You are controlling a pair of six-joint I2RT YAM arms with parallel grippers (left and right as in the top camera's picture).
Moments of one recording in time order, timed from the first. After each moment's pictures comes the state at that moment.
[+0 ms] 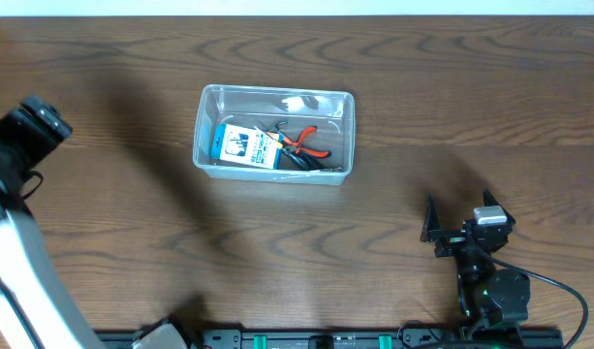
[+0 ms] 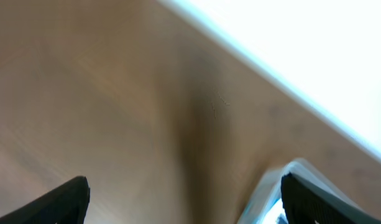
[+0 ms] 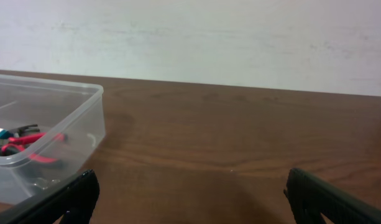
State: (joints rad) left arm 0.57 1.21 1.48 -0.90 0.21 -0.22; right arm 0.09 0.01 0.01 -0.07 0.00 -0.01
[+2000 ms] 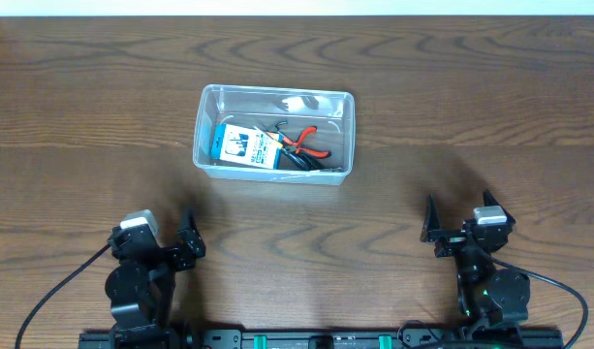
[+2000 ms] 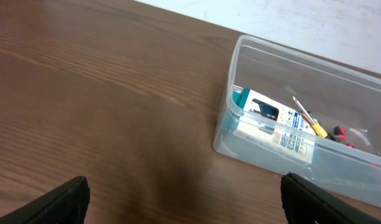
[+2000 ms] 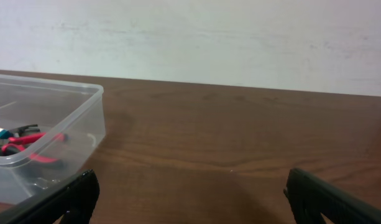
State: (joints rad) left arm 0.14 0.05 0.20 -0.51 0.07 -0.22; right arm 0.09 0.01 0.01 -0.07 0.00 -0.01
